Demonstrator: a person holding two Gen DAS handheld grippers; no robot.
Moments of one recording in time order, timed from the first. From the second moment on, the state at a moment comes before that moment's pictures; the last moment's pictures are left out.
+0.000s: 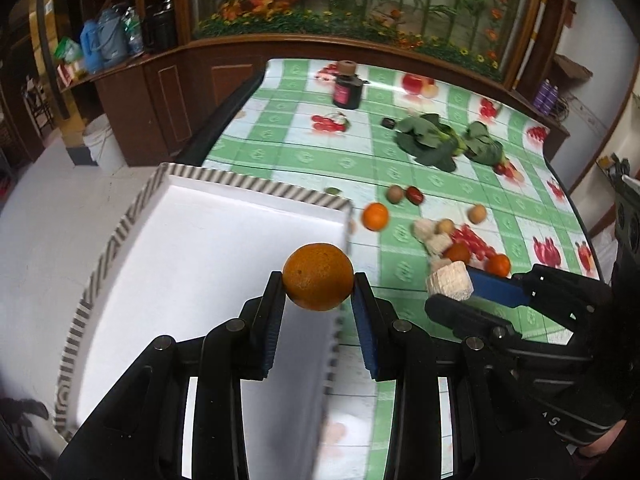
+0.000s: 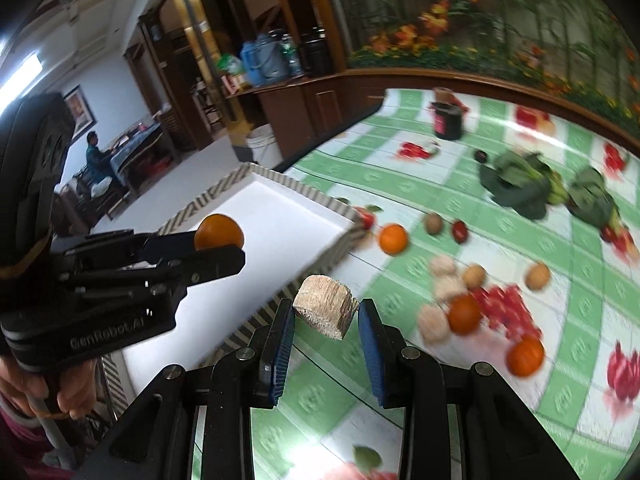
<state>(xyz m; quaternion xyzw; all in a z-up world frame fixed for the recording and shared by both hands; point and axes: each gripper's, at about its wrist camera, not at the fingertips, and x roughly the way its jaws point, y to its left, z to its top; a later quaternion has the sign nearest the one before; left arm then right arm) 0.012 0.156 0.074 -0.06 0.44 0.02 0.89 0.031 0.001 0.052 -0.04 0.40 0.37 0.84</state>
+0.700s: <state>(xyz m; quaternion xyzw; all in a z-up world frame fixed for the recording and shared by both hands) 0.062 0.230 0.012 -0.11 0.50 0.09 0.85 0.096 0.107 0.013 -0.10 0.45 0.40 0.79</state>
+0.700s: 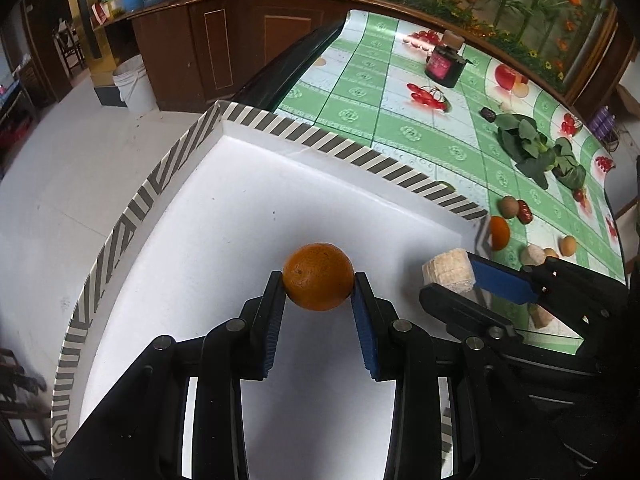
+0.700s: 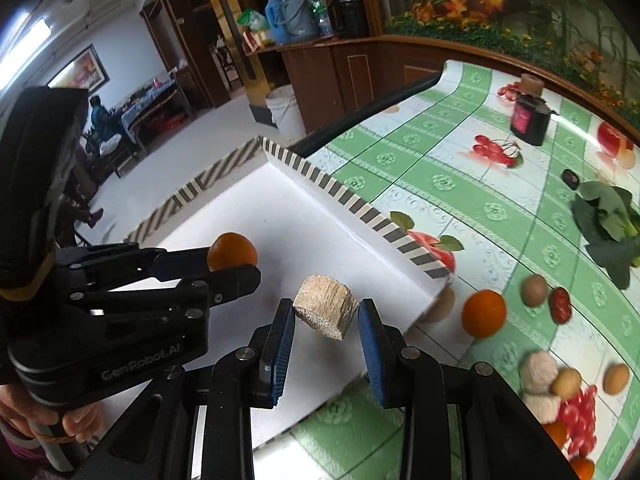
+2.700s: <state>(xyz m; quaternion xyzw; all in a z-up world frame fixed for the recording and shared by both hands) 0.003 0.065 0.031 -0.04 0.43 -0.02 0.90 0.040 -0.136 0.007 0.01 0.44 0.24 0.87</state>
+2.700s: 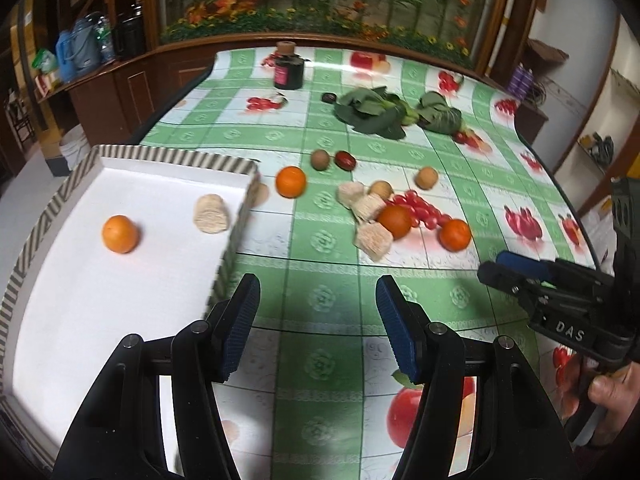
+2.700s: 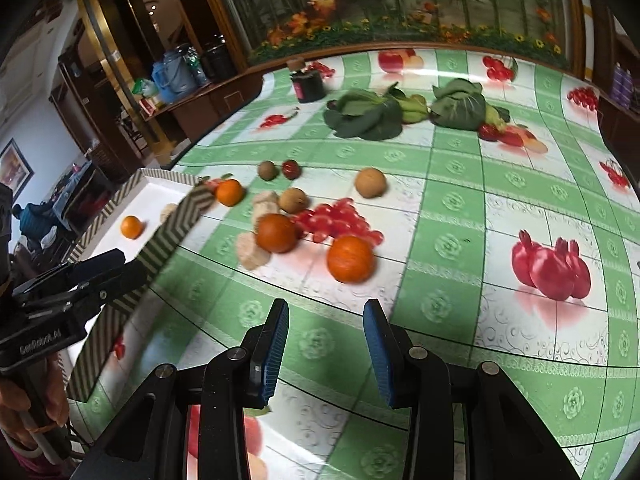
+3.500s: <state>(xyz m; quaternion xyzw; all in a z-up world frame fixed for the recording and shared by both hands) 0.070 0.023 -0.014 -0.02 0.47 -0.06 0.88 0.089 -0.127 -0.016 -0.01 0.44 0.26 0.86</state>
